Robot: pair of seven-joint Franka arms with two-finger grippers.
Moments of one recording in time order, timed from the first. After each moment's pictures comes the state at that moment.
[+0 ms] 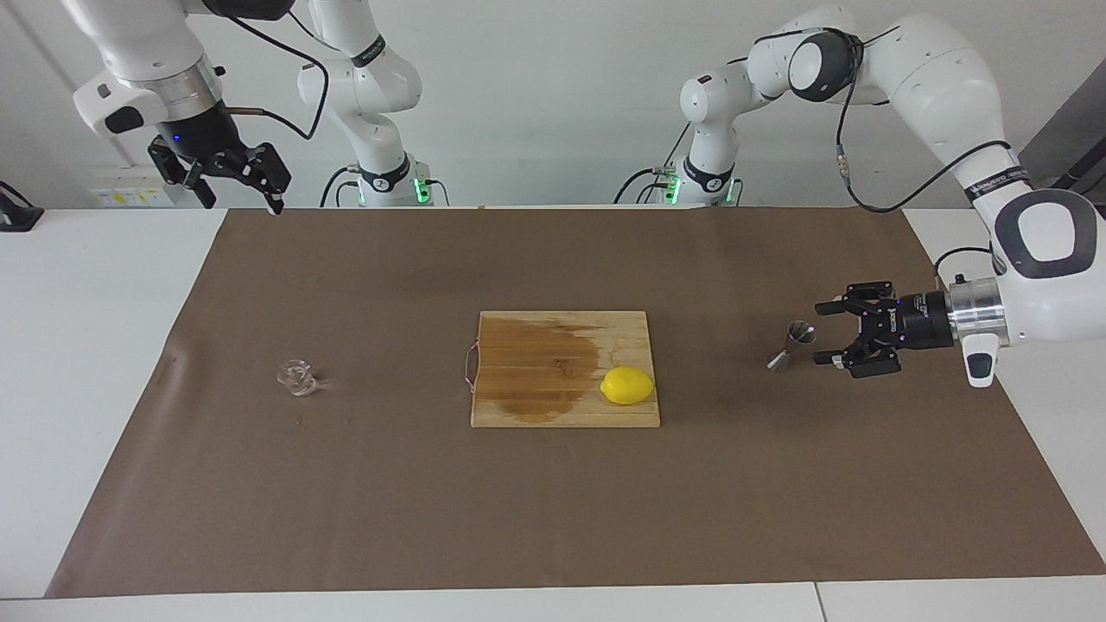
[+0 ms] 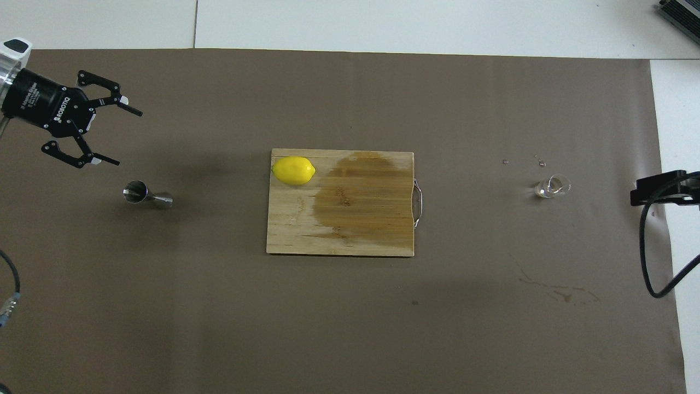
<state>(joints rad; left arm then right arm) 0.25 0.67 -0.12 -1.08 -0.73 1.29 -1.07 0.04 -0.09 -0.08 -1.62 -0.04 1.51 0.07</state>
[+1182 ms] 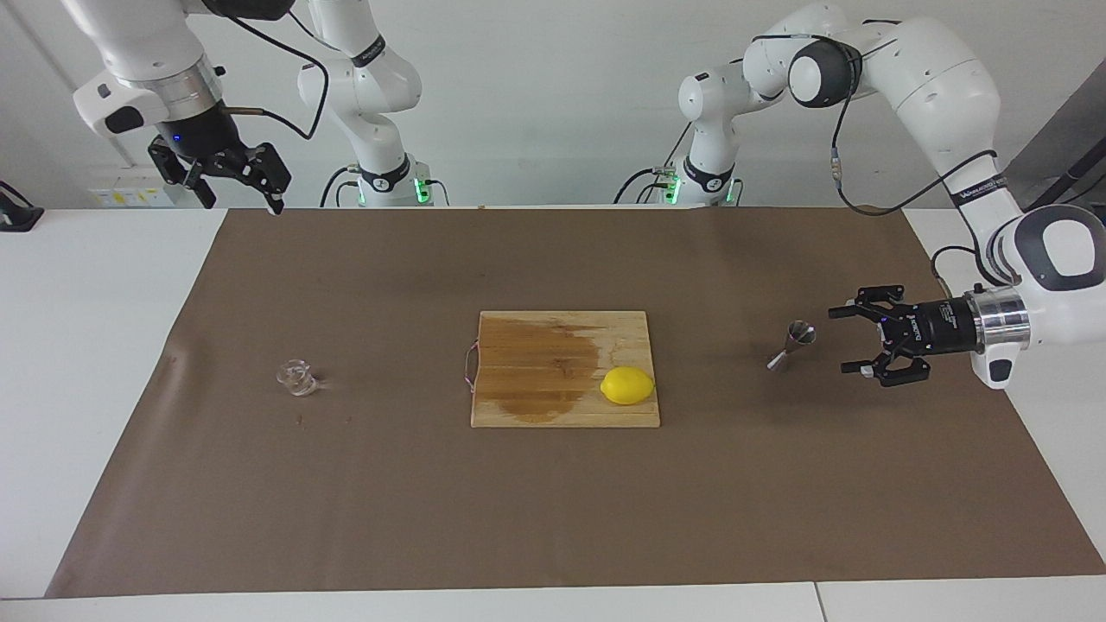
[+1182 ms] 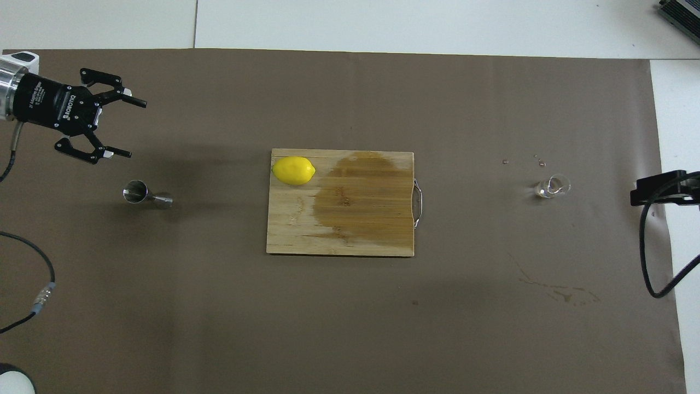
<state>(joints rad) 0.27 0.62 0.05 -1.26 -1.00 1.27 -1.10 0.04 -0.09 -0.08 -1.62 -0.04 1.51 0.07</state>
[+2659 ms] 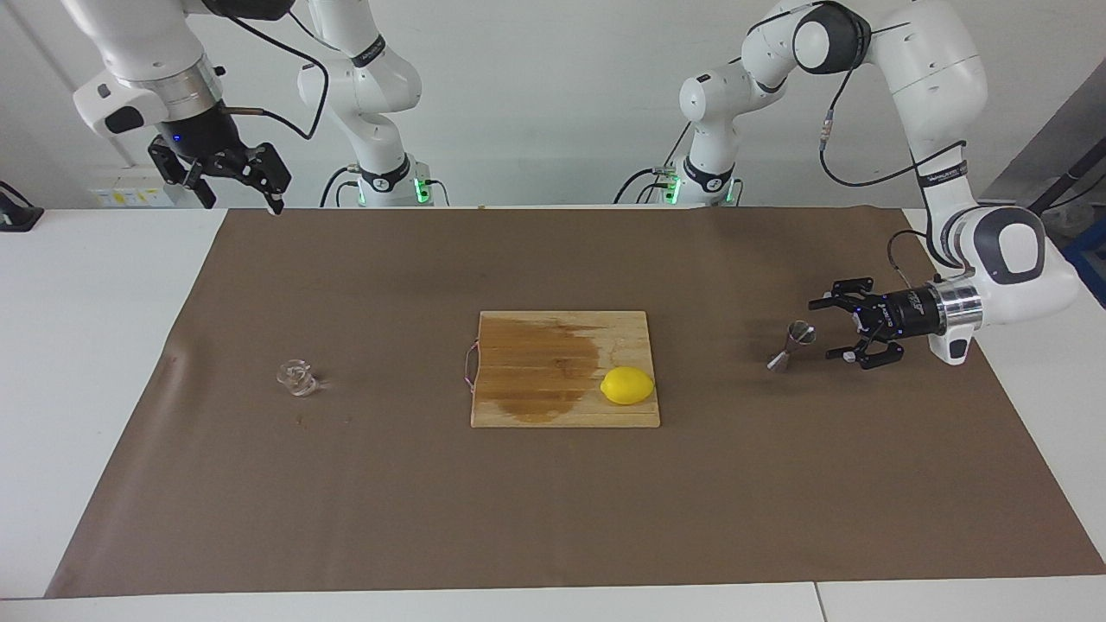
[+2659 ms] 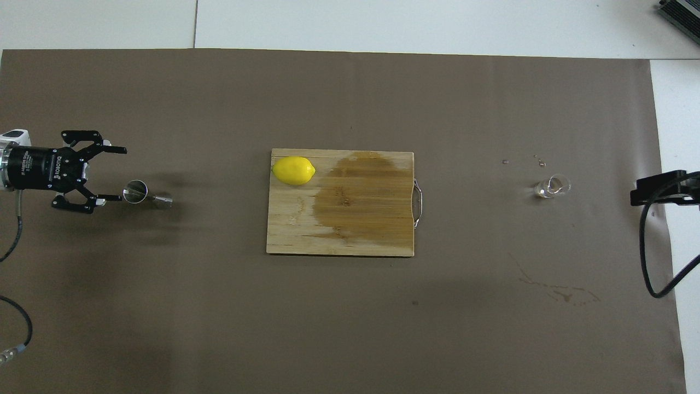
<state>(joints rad) 0.32 0.48 0.06 -1.69 -1.05 1.42 -0.88 0.04 -0.09 -0.08 -1.62 -0.04 1.51 0.07</state>
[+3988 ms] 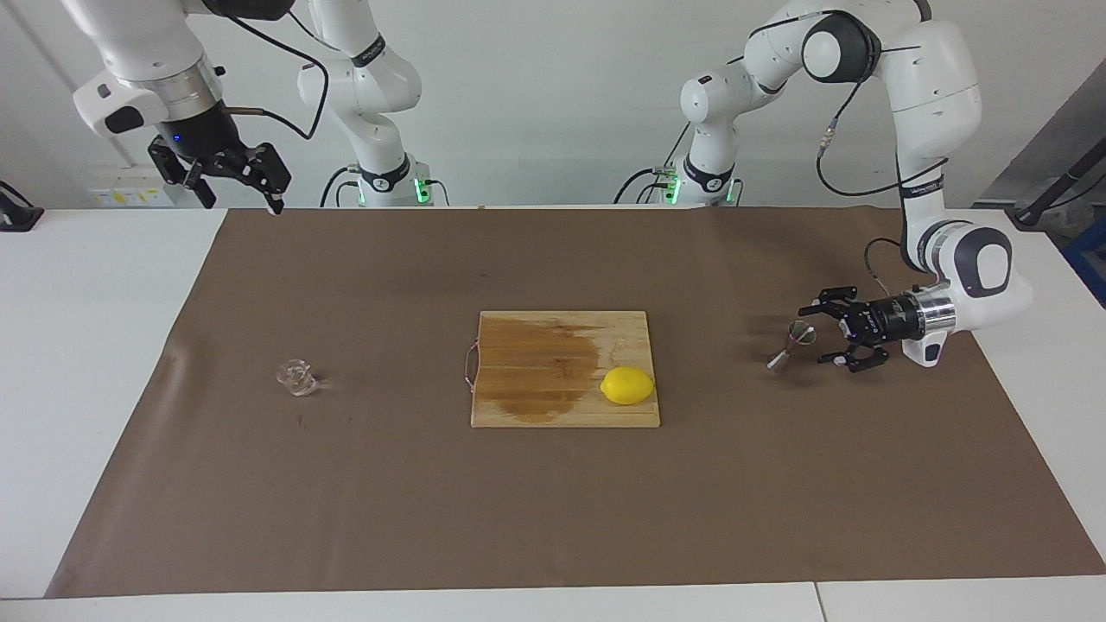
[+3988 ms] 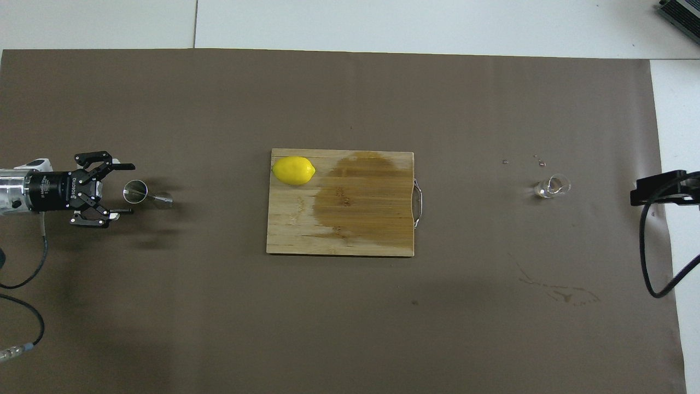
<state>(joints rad) 0.37 0.55 0.05 -1.81 -1.16 1.42 -0.78 0.04 -0.09 -0.08 -1.62 -0.04 1.51 0.07</state>
